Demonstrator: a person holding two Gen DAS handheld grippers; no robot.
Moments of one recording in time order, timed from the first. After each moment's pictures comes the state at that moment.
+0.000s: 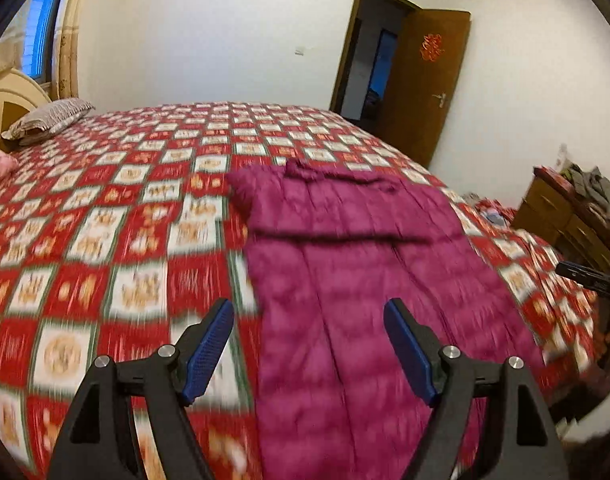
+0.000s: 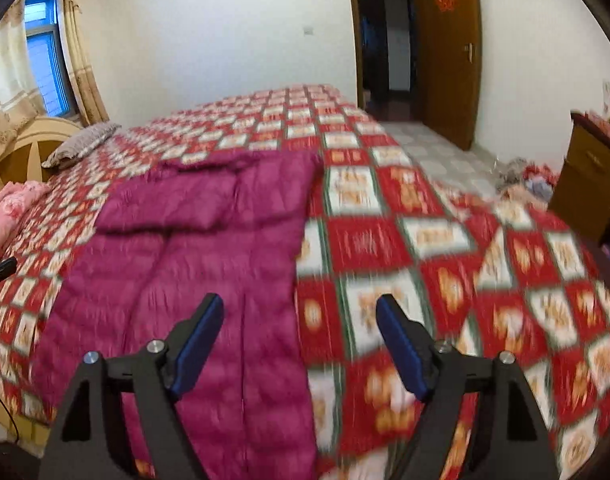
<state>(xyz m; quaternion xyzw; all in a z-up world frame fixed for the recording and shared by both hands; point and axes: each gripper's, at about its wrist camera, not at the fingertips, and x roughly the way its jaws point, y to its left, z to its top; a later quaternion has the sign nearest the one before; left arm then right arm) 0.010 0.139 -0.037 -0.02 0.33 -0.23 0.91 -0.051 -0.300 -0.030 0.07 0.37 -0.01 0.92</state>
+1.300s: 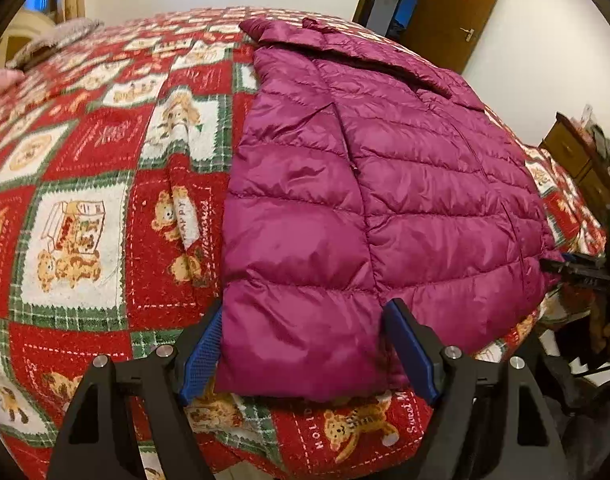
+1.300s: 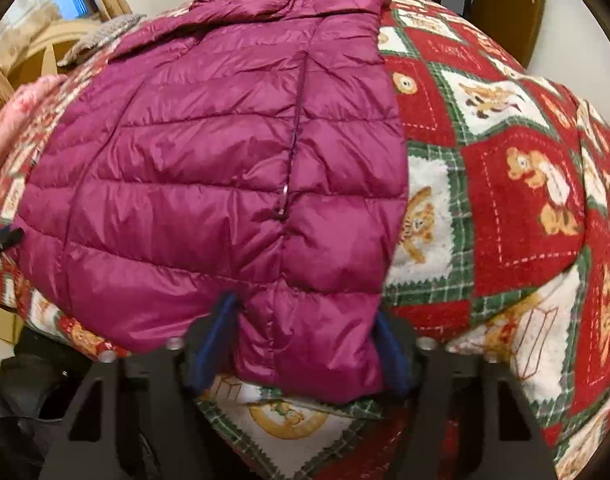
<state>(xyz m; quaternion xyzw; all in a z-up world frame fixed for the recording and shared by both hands) -0.057 0.136 -0.148 -0.01 0.47 -0.20 0.86 -0.090 -0.257 -0.156 0.04 0.53 0.06 0.85</state>
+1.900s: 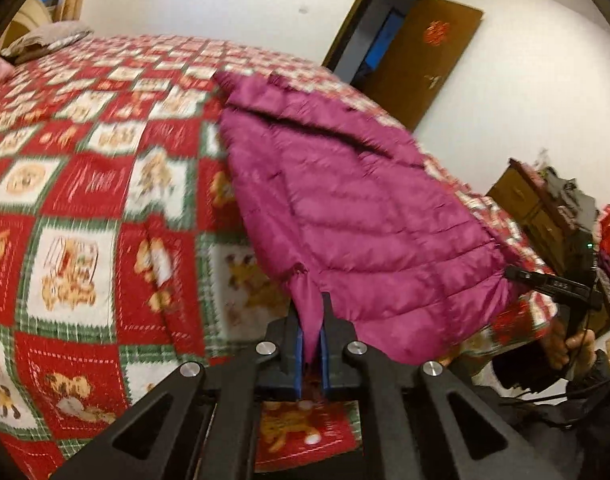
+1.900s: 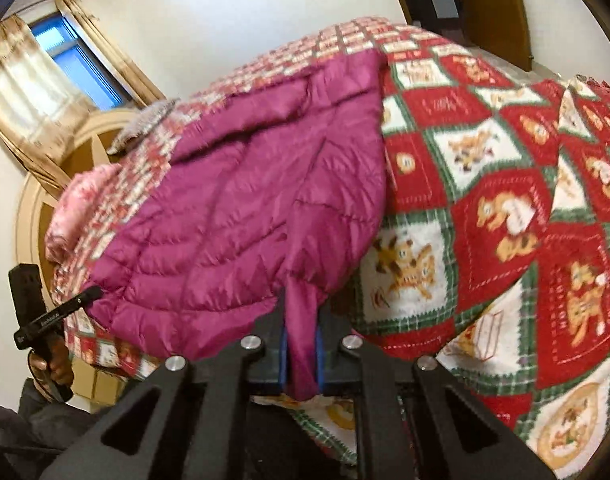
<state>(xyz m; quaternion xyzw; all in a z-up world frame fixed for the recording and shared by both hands) -0.076 0.147 -0.089 -0.10 0.40 -0.28 0.87 -0.131 -0.292 -0.088 0.19 0.42 0.13 0.88</state>
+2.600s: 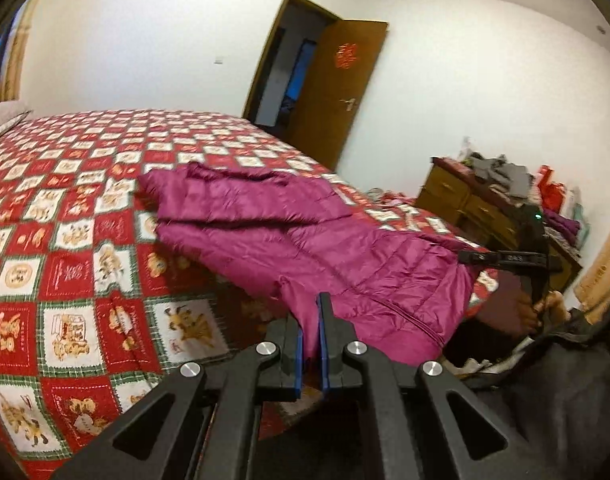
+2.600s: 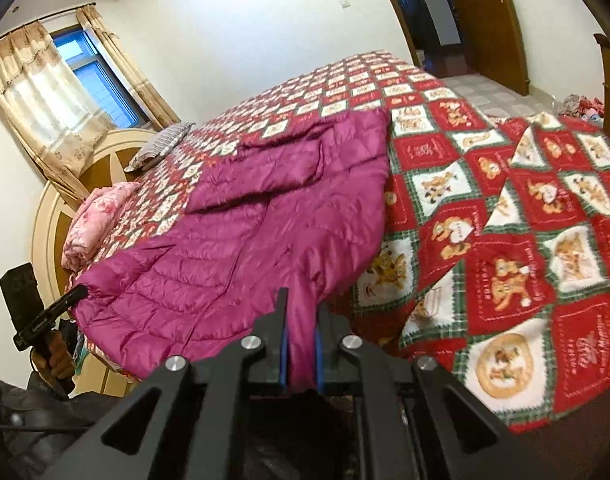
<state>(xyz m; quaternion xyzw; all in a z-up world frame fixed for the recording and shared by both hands) -0.139 0.145 -0.010 -0.05 0.30 -0.39 0.87 -0.179 -0.311 -0.030 0.18 0.37 0.13 0.90</state>
